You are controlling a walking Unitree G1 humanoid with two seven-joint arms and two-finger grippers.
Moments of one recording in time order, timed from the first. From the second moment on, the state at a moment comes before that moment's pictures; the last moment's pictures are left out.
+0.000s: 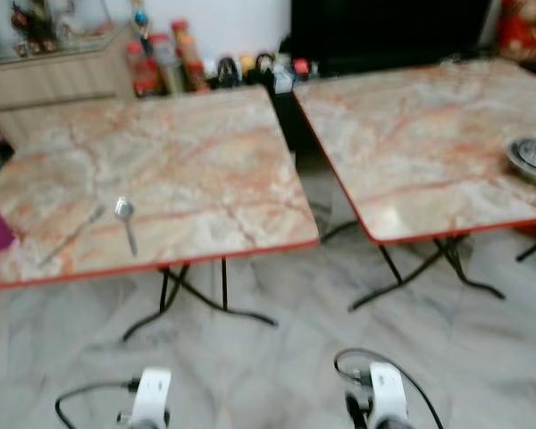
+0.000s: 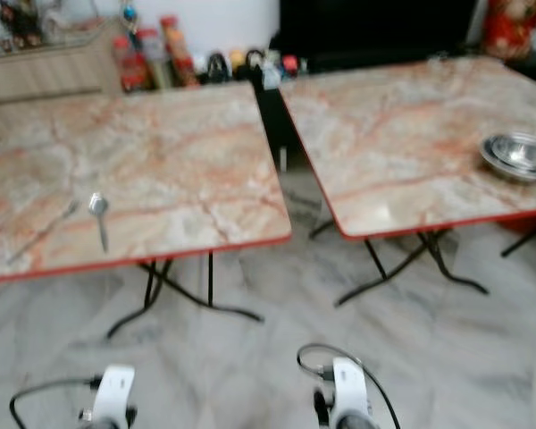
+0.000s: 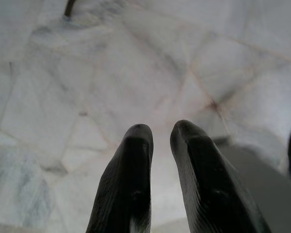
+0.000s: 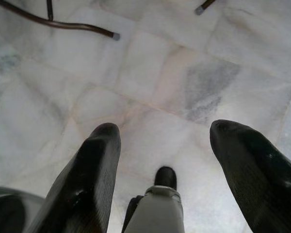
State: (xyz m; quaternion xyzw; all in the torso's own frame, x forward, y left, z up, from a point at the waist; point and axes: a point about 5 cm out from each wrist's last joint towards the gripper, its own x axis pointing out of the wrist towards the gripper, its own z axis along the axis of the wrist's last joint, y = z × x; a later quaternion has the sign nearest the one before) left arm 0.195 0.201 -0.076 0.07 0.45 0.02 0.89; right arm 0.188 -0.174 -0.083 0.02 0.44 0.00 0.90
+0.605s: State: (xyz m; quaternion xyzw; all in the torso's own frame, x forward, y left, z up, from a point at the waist) left arm 0.184 0.213 -0.080 0.08 0.46 0.03 0.88; right arm 0.197 -0.154 -0.079 0.03 0.43 0.02 0.90
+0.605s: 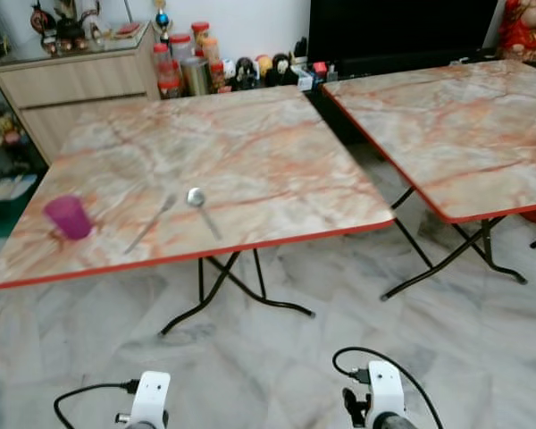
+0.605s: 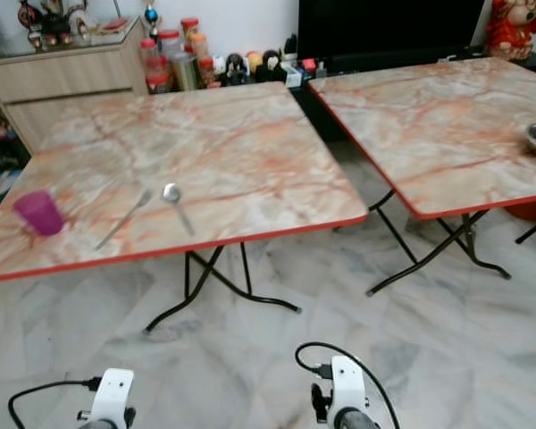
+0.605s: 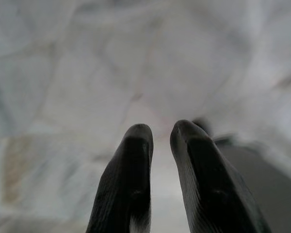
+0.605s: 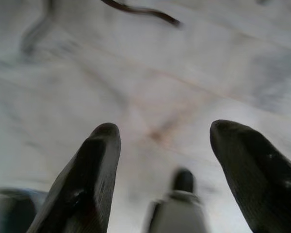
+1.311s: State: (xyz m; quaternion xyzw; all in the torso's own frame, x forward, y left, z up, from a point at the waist) left arm 0.191 0.211 -0.076 0.06 0.45 0.04 0.89; right arm 0.197 -0.159 -0.079 0.02 0.43 0.02 0.90
